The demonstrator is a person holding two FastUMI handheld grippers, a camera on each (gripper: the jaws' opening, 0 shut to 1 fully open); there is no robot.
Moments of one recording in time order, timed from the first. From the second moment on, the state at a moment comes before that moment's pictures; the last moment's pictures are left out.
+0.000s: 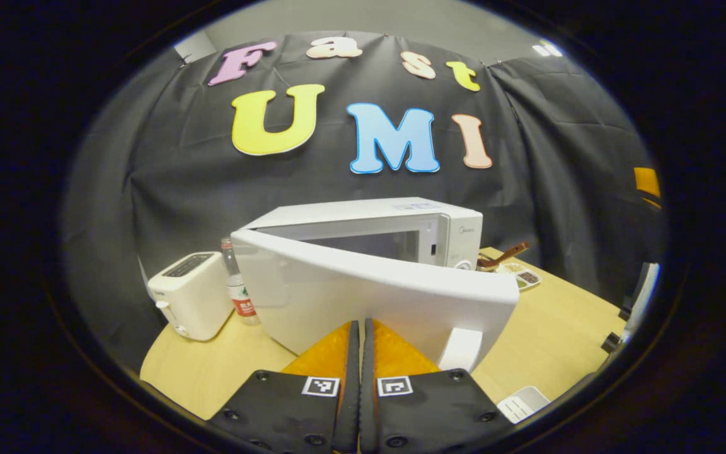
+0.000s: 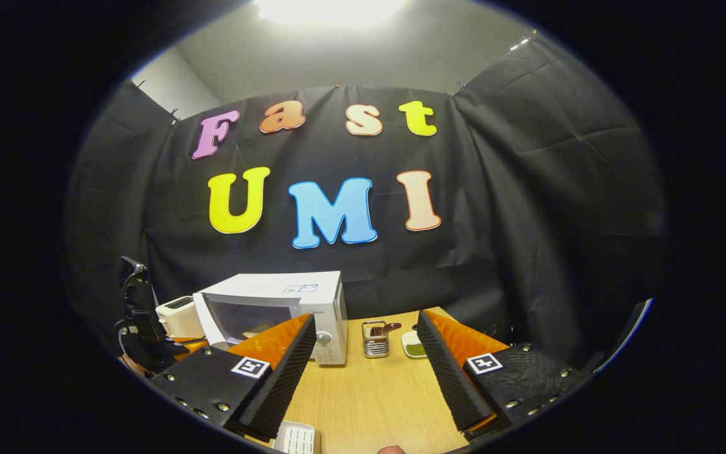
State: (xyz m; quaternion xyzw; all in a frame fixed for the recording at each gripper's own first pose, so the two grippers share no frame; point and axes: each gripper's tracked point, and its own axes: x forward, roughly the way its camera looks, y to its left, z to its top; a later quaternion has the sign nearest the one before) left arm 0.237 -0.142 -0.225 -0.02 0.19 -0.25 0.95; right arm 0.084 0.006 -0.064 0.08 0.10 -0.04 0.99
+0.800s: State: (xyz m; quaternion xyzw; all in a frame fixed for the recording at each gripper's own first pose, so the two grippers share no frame) left arm 0.327 -0.203 -0.244 -0.02 0.18 -0.30 0.94; right arm 0.105 0.022 -0.083 0.05 0.13 -0.09 0.99
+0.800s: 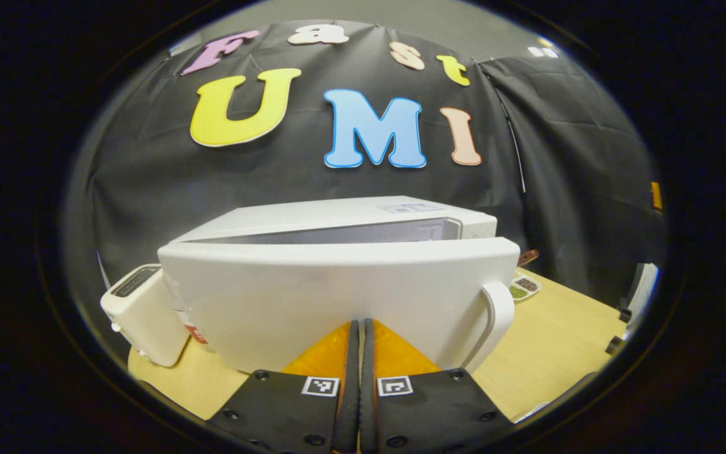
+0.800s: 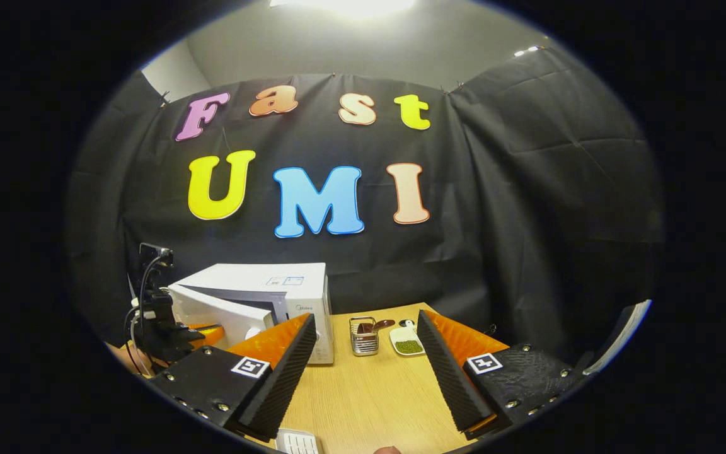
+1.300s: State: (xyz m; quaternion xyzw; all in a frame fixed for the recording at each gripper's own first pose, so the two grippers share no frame) left arm 0.376 -0.207 -0.247 -0.02 0.17 -0.28 0.95; right arm 0.103 0.016 -0.096 0.05 0.15 -0.11 0.98
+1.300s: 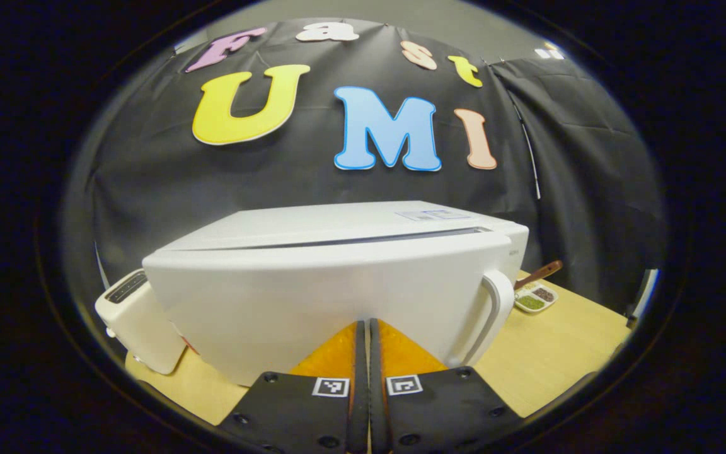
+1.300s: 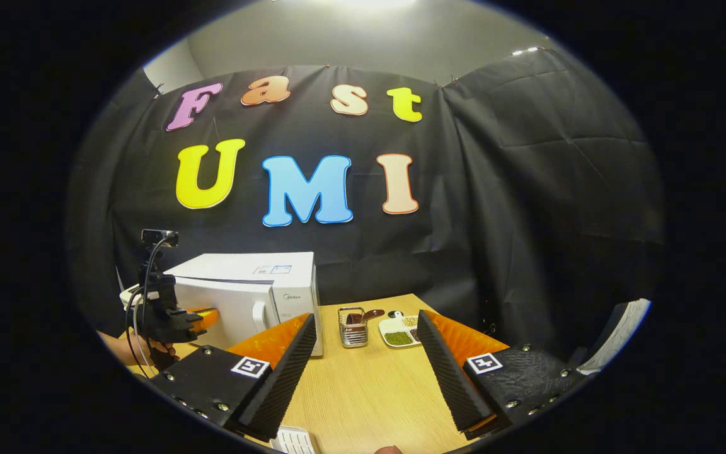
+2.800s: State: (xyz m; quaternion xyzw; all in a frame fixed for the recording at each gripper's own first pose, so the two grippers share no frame) left arm 0.153 -0.087 -0.066 -0.04 0.05 -0.13 0.99; right arm 0.019 0.037 -0.038 0.08 0.07 0.06 0.99
